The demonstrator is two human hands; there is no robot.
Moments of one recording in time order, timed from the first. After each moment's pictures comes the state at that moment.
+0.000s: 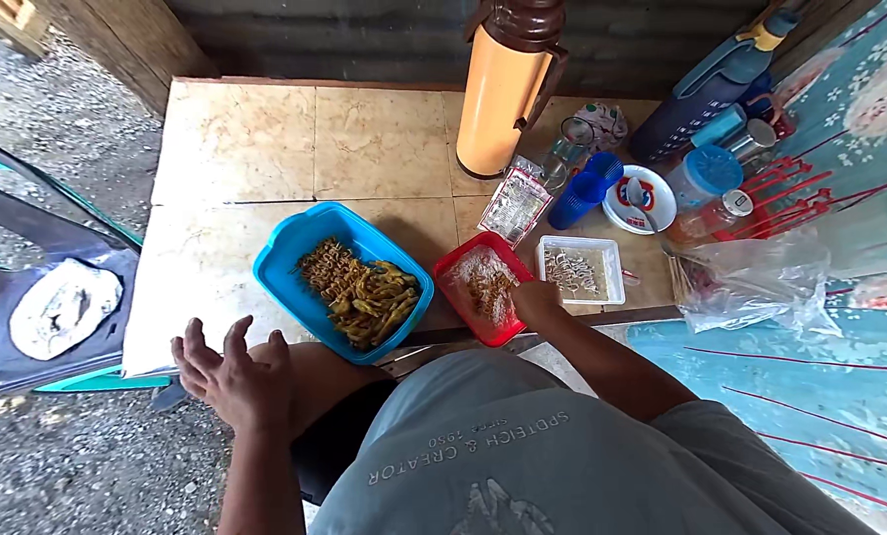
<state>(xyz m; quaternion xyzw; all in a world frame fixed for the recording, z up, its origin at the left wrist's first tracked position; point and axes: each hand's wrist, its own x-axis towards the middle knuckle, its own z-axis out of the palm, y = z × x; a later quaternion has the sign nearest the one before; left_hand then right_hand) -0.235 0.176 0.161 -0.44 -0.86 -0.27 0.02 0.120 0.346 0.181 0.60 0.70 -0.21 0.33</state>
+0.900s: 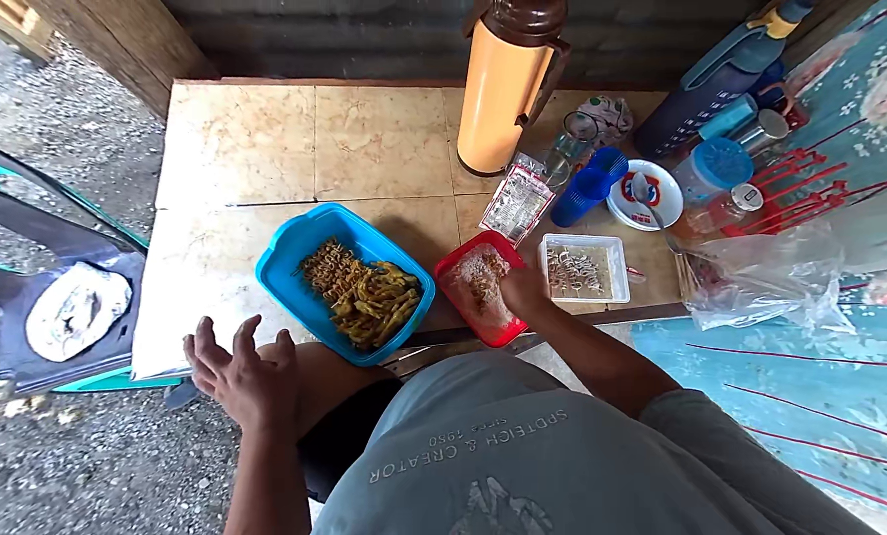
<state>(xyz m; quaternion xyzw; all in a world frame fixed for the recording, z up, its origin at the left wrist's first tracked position) -0.232 0.182 0.166 -0.45 -0.86 -0.26 0.00 0.109 0.360 0.156 0.59 0.75 -0.18 0.24</state>
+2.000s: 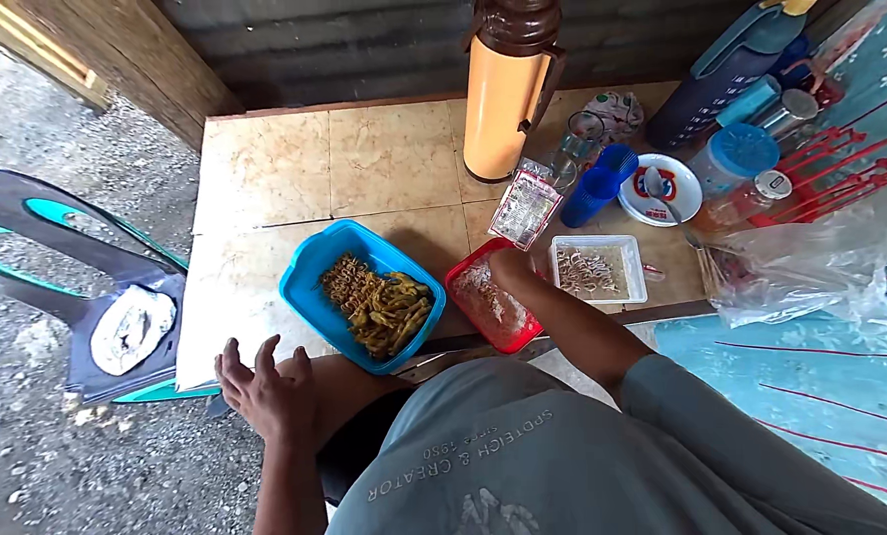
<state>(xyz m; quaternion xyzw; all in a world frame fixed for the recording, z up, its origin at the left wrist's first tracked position) -0.236 0.178 0.163 -0.45 -0.86 -0.25 0.02 0.069 0.411 0.149 0.62 0.72 -0.25 0.21</state>
